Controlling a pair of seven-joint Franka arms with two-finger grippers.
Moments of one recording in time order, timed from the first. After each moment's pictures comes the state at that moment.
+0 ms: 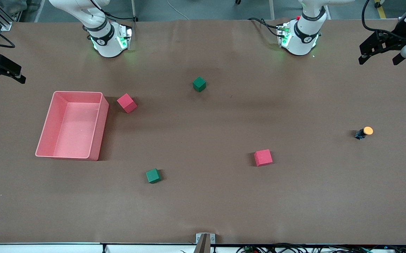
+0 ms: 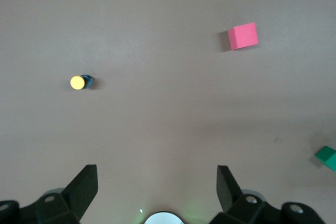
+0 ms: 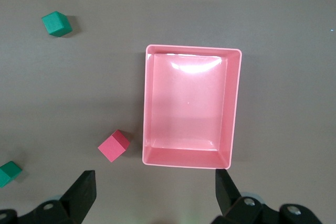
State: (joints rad) left arm -0.03 -0.21 -0.06 -1.68 -0.02 1.49 -0.04; right arm 0.07 -0.10 -0.14 -1.61 0.02 1.50 -0.08
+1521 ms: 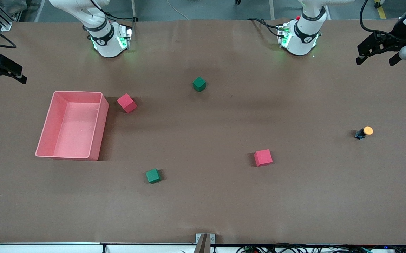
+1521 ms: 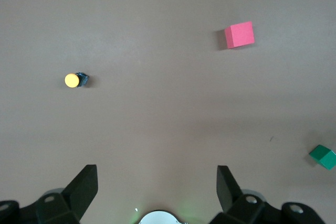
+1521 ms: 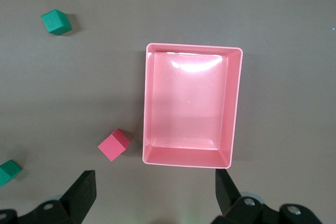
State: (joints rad) left arm -0.02 -0.21 -0.06 -1.69 -0.03 1.49 -0.05; right arm 0.07 -0.10 -0.14 -1.61 0.02 1.50 -0.08
